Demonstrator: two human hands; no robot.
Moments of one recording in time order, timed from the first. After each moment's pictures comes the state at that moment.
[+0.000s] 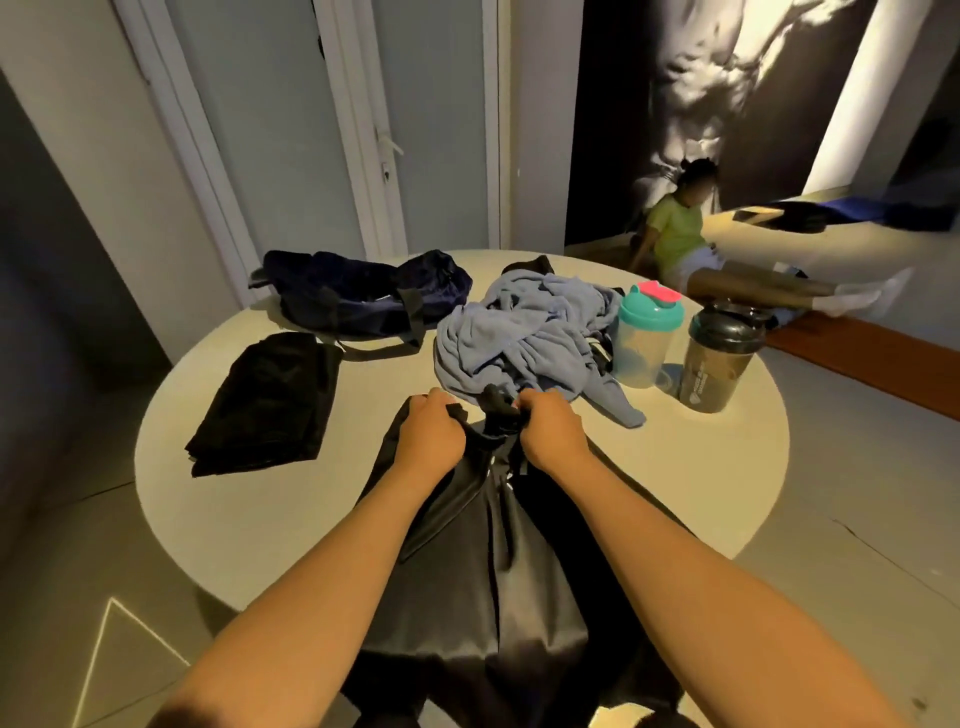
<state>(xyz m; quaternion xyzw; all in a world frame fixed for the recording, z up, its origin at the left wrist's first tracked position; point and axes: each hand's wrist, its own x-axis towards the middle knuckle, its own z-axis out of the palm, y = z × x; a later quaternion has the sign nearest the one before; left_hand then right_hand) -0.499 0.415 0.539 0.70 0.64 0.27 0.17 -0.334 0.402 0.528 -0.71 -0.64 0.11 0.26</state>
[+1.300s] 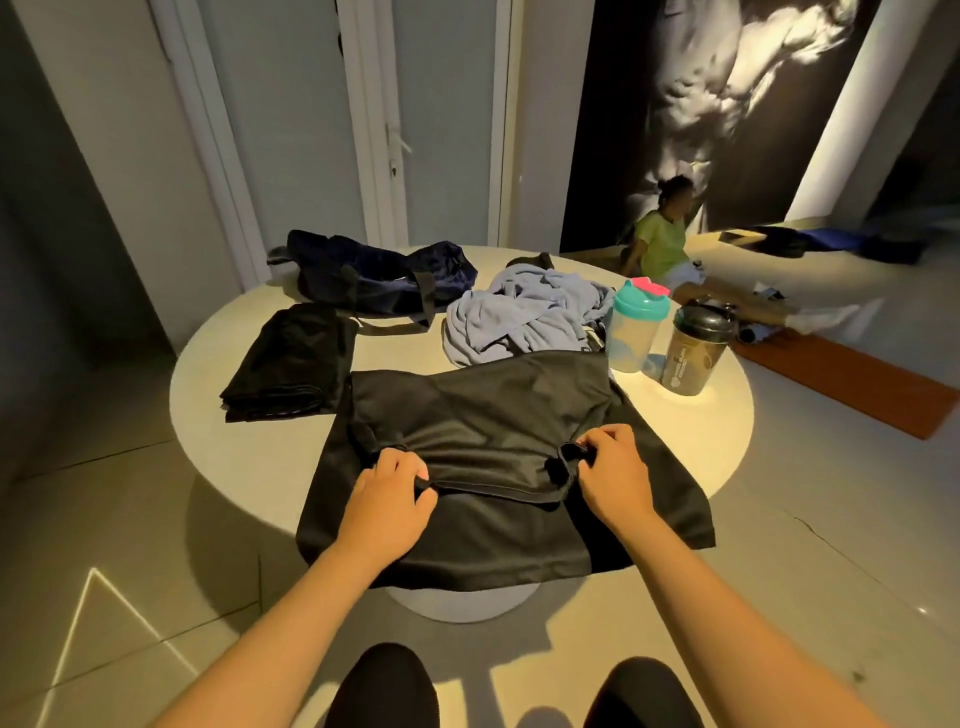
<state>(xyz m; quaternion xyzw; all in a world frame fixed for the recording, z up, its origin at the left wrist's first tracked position) -0.593 0.293 0.464 0.77 0.57 0.25 0.11 -0.303 0.269 0.496 -0.75 -0.57 0.10 0.31</state>
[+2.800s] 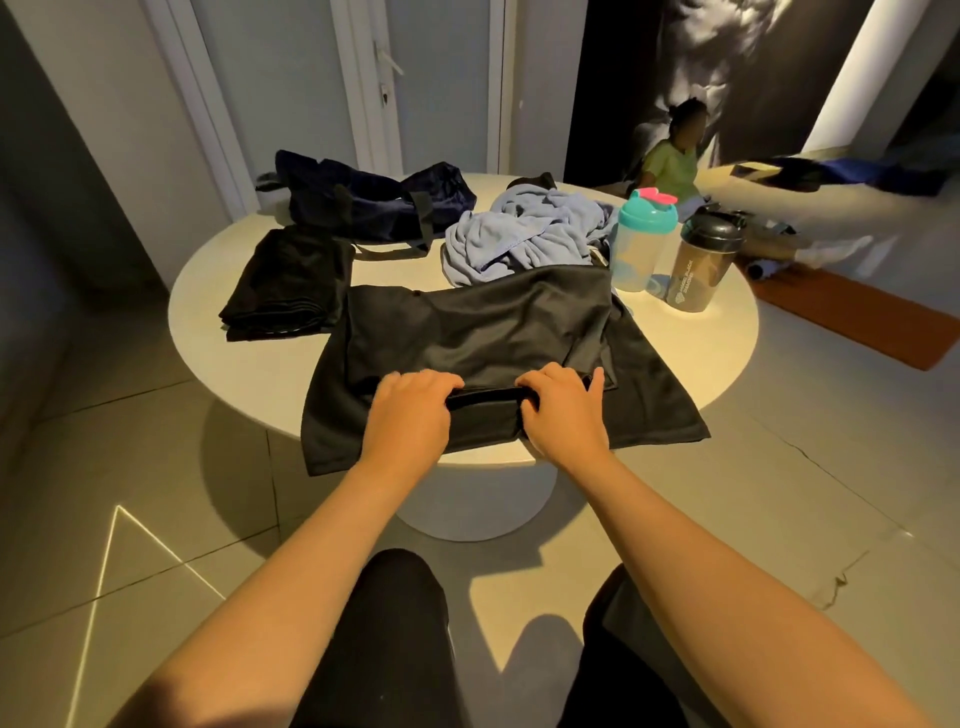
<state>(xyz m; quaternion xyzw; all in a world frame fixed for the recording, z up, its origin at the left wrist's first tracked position) -0.570 0.257 0.482 0.81 0.53 0.25 -0.03 -0.367 0.239 0.479 -0.69 -0.68 0.00 0.24</state>
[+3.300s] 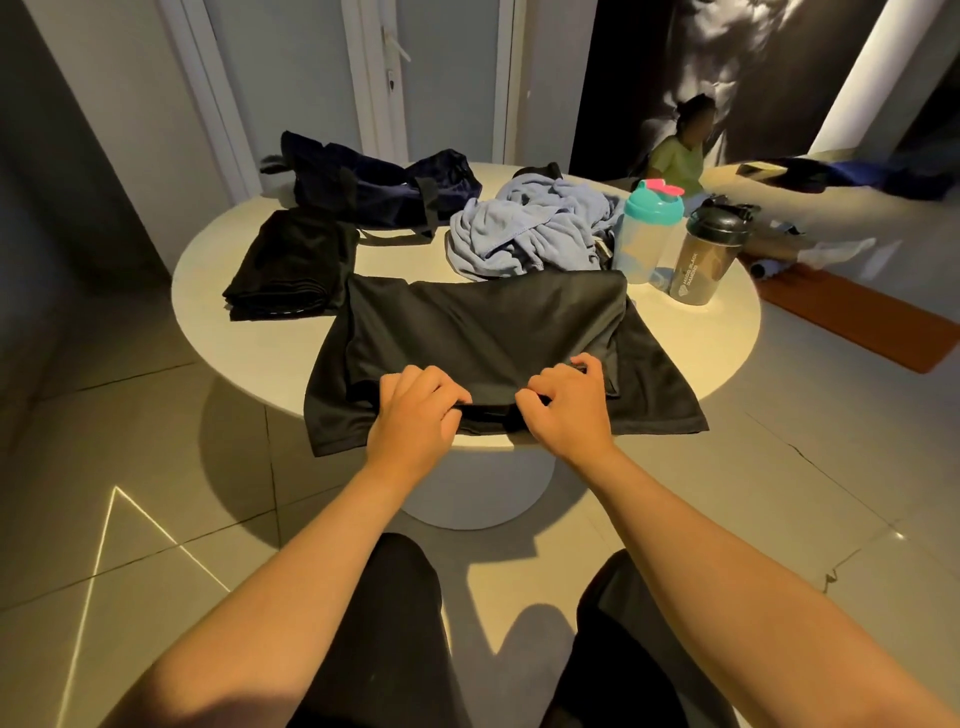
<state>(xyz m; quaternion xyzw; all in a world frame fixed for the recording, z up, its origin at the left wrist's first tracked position) -0.574 0.247 0.448 0.81 0.45 0.36 -0.07 -0.365 0.228 0.473 -0.61 -0.71 -0.02 0.35</state>
